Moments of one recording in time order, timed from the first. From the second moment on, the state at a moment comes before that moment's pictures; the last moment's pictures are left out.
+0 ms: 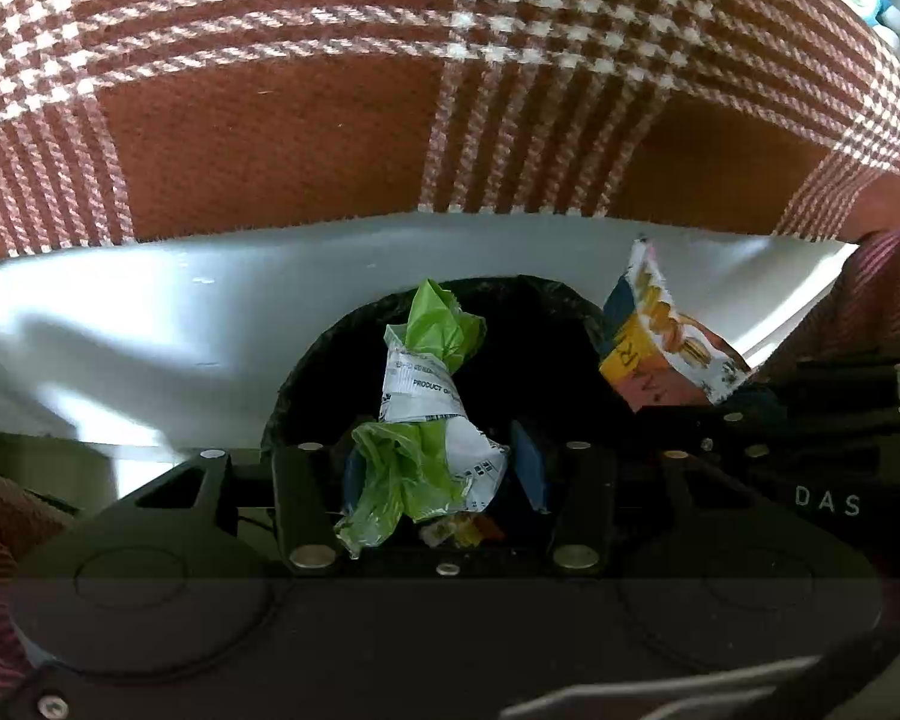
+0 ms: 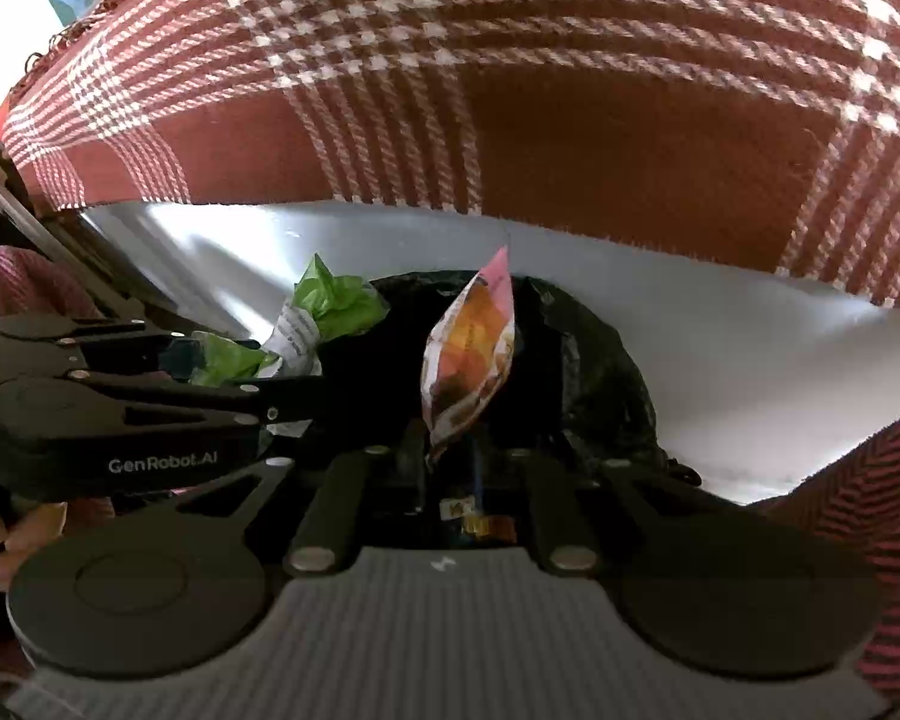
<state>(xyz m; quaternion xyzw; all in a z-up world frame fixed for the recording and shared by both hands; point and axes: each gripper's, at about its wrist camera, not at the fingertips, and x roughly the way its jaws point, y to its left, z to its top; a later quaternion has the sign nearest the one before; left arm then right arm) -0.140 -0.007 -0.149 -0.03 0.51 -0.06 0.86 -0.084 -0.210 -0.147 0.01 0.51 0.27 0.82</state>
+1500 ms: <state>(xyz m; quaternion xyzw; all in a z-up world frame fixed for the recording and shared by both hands) -0.044 -0.011 0.025 -0.07 0.28 -0.08 0.95 0.016 -0.255 -0.006 -0.02 0.25 0.17 0.95</state>
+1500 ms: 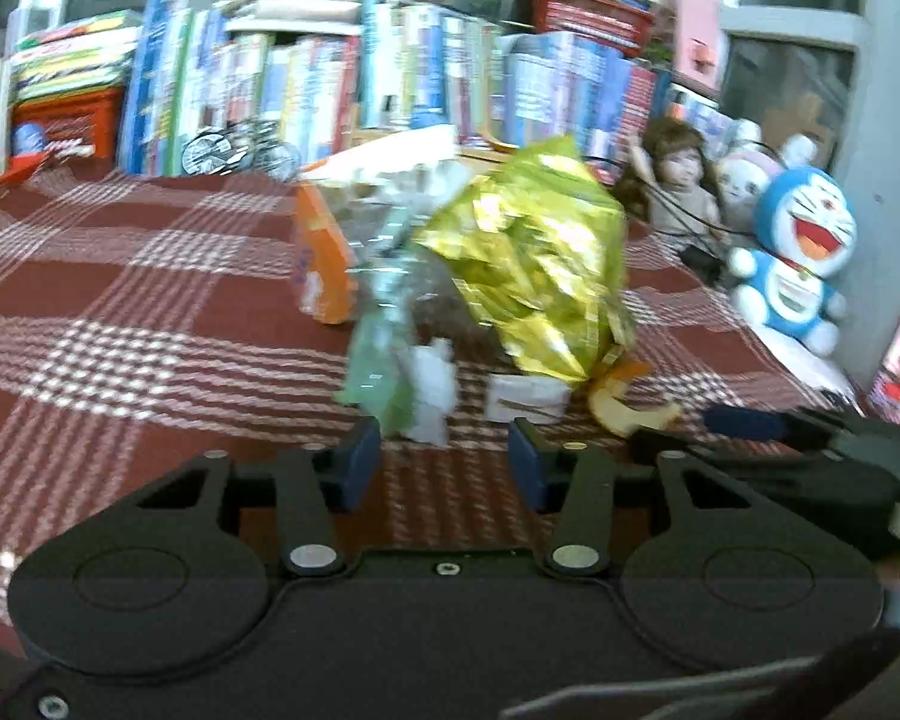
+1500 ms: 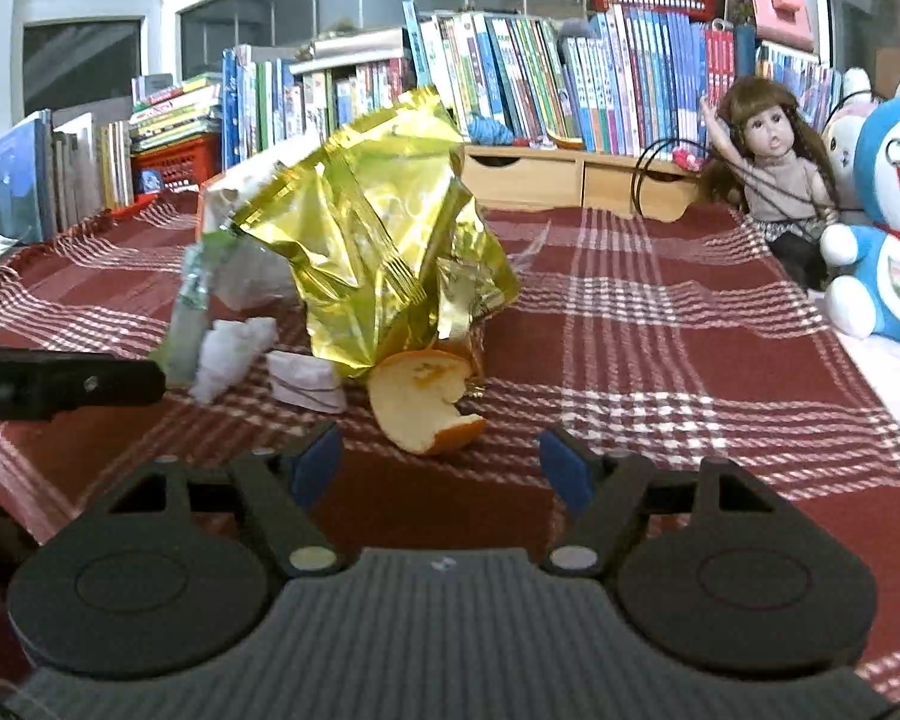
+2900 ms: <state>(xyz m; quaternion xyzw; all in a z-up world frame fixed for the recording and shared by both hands) -0.012 -0.016 0.005 -0.03 0.25 -0.08 0.96 0.013 -0.244 -0.014 -0.01 0.24 0.20 0.95</state>
